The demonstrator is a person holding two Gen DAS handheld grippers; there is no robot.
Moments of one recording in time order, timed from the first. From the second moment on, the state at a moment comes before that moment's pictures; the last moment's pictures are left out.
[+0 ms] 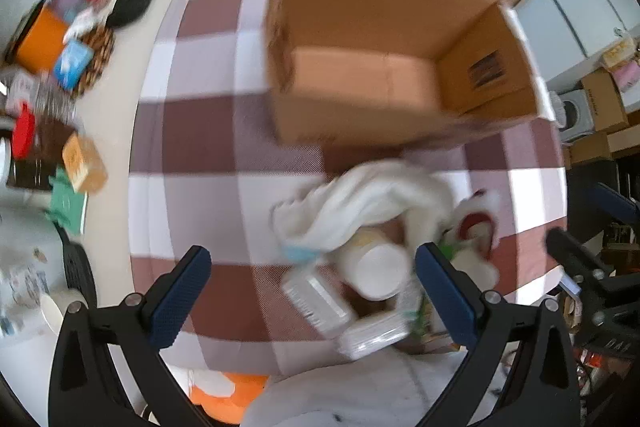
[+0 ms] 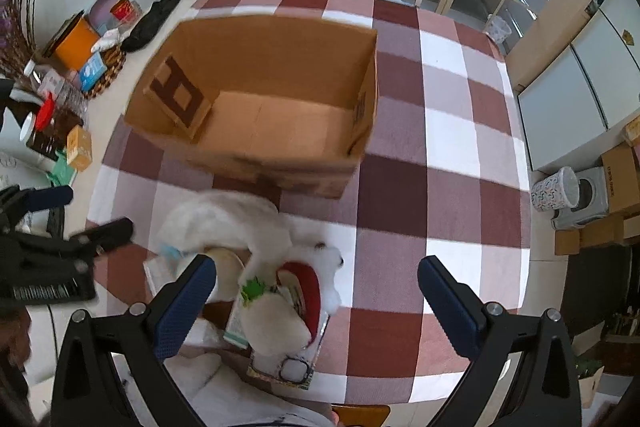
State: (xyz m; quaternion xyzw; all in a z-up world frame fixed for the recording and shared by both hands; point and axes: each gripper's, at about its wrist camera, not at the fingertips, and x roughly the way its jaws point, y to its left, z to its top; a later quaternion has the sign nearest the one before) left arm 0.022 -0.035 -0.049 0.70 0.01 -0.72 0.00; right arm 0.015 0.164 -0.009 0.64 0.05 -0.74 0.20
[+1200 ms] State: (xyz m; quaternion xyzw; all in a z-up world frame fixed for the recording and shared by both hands) left arm 0.127 -0.050 -0.068 0.68 0.09 -0.73 -0.02; right arm 0.101 0.167 -0.114 0.68 0.06 -0.62 0.38
